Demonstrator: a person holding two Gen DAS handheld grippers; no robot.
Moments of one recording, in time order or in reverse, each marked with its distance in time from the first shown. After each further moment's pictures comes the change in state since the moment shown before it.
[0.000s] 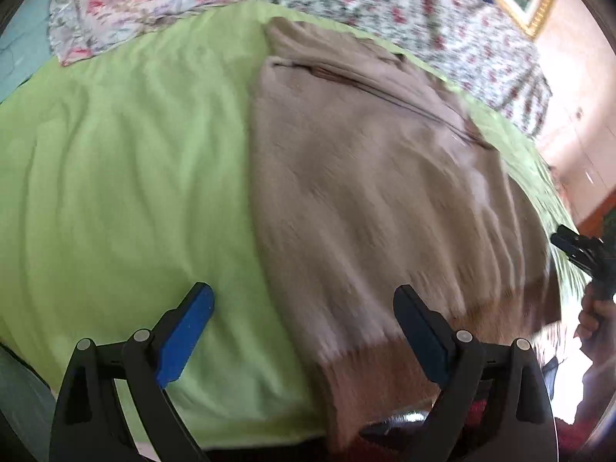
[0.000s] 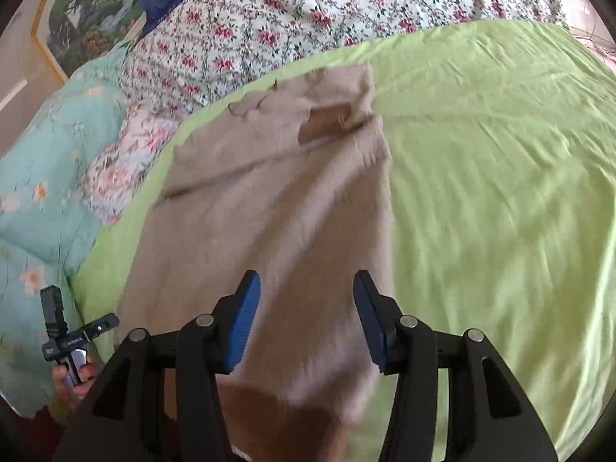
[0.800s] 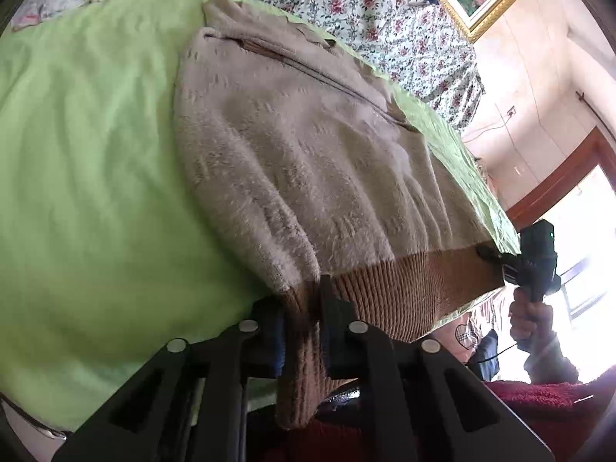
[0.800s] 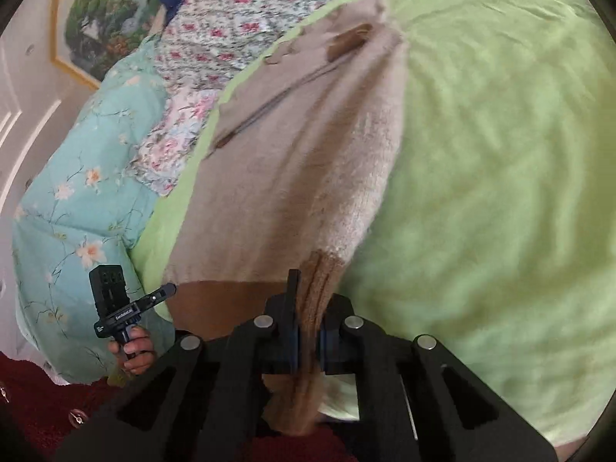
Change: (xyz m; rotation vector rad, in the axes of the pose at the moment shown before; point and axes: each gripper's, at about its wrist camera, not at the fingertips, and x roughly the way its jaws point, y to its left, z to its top) left arm 0.002 0.001 -0.028 0.003 0.020 -0.301; right arm 0.006 -0.029 -0.063 0.100 0.102 0.249
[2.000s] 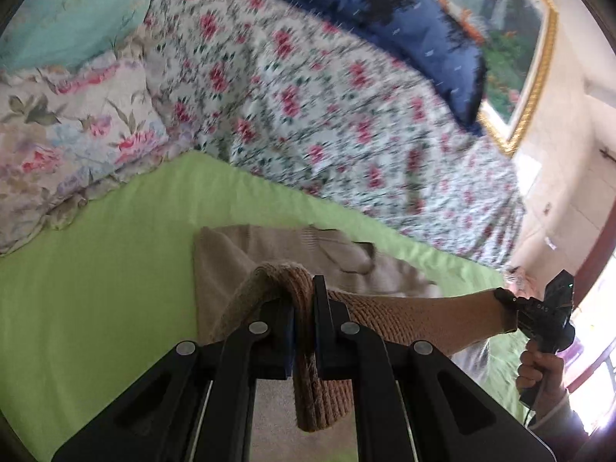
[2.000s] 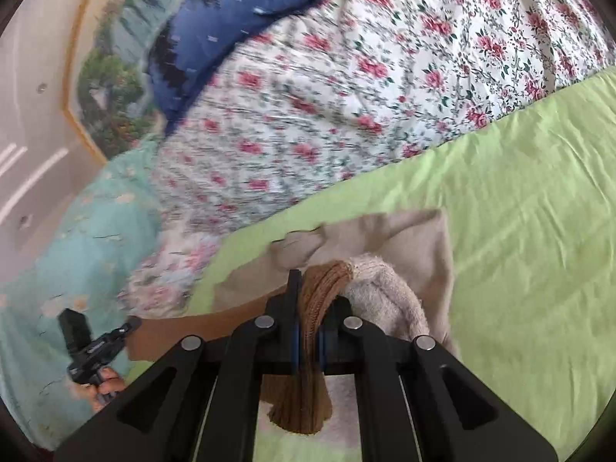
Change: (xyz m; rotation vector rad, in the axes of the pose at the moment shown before) left arm 0.040 -0.001 0.306 -0.007 -0.411 0.166; right arm 0.053 0.043 0.304 -0.072 -0.340 -0.032
